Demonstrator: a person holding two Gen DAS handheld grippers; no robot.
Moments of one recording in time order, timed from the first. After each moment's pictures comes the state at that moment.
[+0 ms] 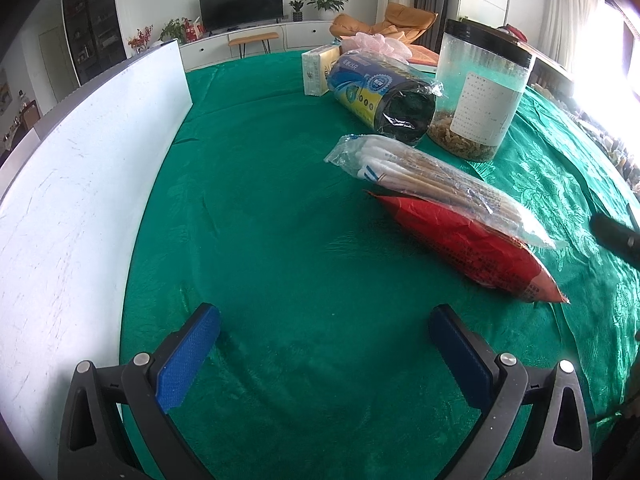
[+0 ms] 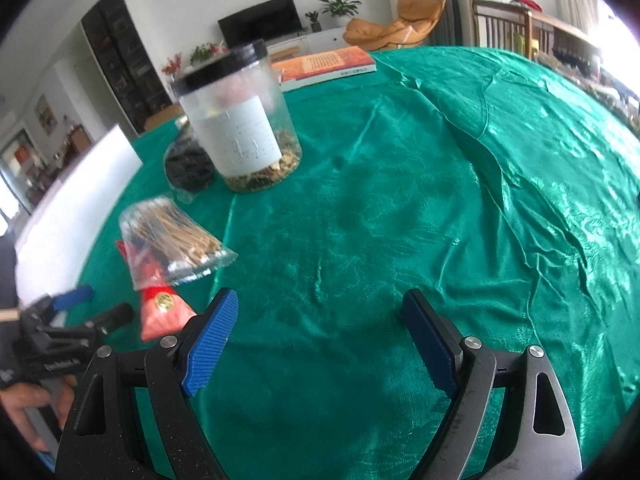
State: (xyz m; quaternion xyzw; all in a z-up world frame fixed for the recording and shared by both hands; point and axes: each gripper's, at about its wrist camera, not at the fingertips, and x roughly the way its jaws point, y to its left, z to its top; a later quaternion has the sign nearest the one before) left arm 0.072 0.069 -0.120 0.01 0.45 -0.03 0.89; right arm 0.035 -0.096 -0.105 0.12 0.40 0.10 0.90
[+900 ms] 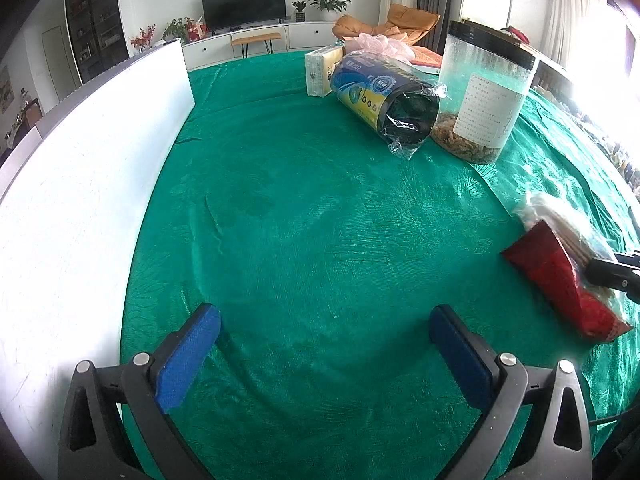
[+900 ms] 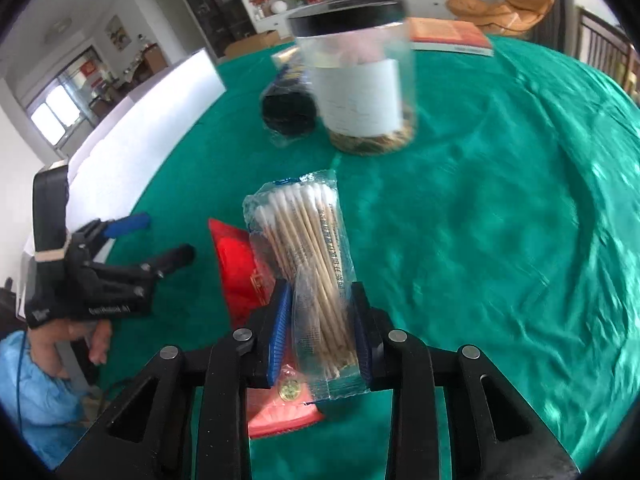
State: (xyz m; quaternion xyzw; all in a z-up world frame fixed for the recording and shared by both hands) left arm 0.073 0.068 -0.120 0.01 0.45 -0.03 0.89; right arm 0.029 -0.122 -0.076 0.02 0.48 0.23 0.85
